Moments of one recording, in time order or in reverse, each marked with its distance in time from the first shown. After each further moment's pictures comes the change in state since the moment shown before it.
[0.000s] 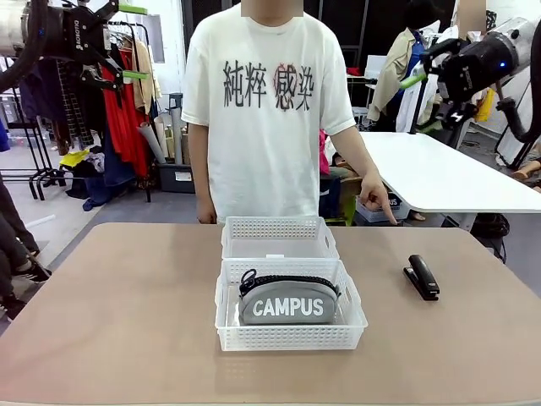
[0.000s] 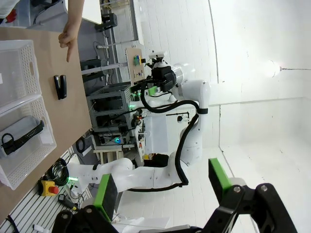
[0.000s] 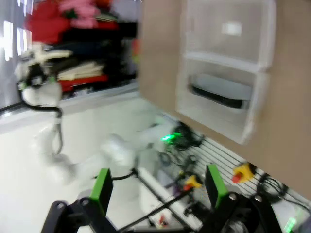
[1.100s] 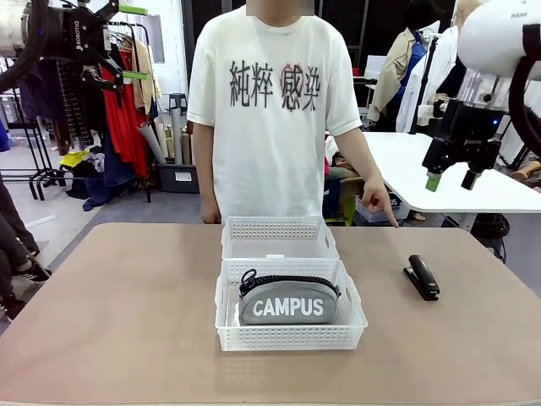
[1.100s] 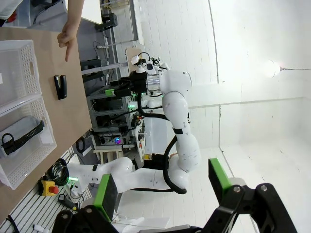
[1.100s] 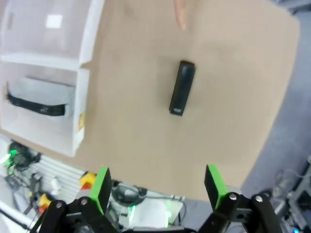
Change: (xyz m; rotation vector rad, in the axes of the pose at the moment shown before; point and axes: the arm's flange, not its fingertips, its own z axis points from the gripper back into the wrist) left arm 0.000 0.000 0.000 0.000 0.000 0.000; right arm -0.001 -0.069 -0.060 -0.819 -0.038 0.169
